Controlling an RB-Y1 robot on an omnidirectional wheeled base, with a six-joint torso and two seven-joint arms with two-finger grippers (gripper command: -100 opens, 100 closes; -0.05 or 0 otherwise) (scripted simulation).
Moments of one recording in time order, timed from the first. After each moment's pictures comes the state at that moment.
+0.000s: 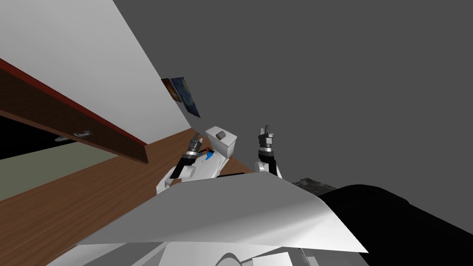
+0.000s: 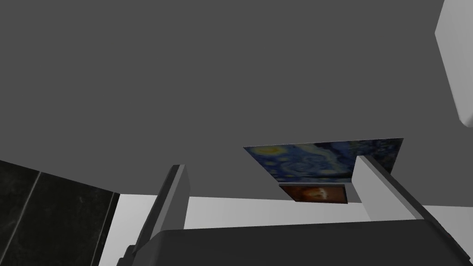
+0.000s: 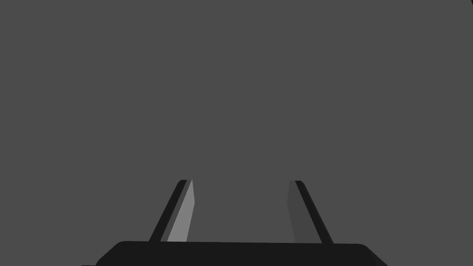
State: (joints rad) left arm 0.25 0.37 -0.09 -1.77 0.14 -0.41 -0.01; right arm 0.48 0.05 0.07 -2.23 0.00 -0.47 0.06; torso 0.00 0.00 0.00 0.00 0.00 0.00
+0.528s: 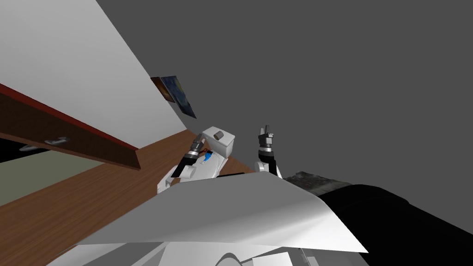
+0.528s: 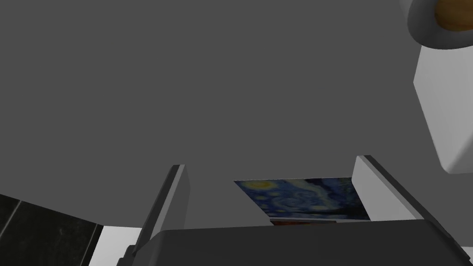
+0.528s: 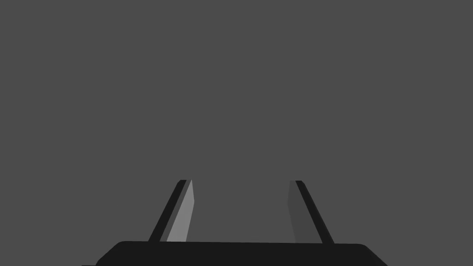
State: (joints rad) left arm 0.23 0.42 -0.14 -1.75 0.16 -0.39 0.01; right arm 0.48 0.05 0.07 -2.23 0.00 -0.47 0.06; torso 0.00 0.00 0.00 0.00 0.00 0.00
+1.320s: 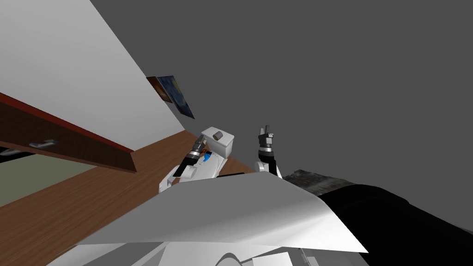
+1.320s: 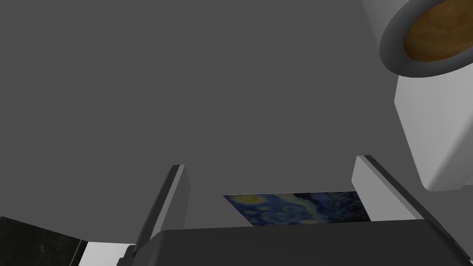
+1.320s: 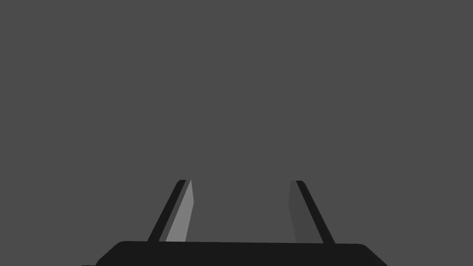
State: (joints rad) left arm 0.22 0.43 -0.17 -1.73 0.15 -0.37 0.03; right arm 0.48 0.05 0.07 -2.23 0.00 -0.47 0.06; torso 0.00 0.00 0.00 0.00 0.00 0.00
